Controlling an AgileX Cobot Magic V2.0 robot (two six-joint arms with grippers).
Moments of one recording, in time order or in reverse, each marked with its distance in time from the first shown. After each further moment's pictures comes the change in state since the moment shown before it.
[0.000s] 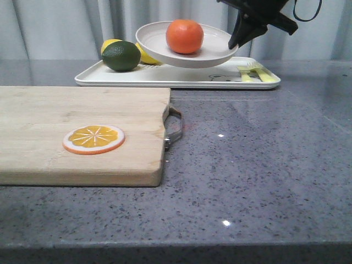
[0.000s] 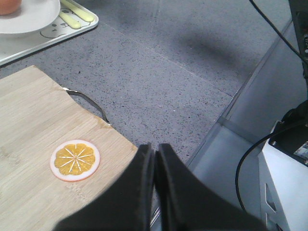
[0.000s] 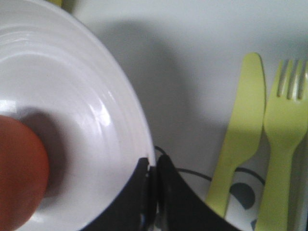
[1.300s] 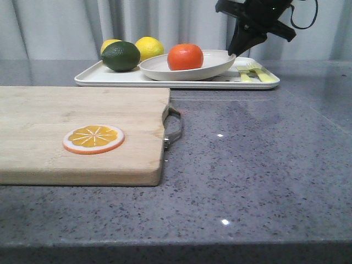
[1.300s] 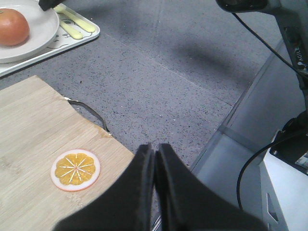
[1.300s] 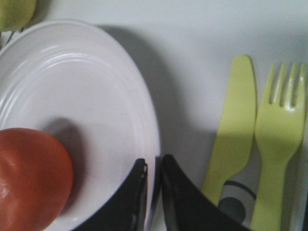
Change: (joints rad) left arm 0.000 0.000 0.000 0.000 -0.035 0.000; right arm 0.000 0.048 -0.045 -0.028 0.000 0.015
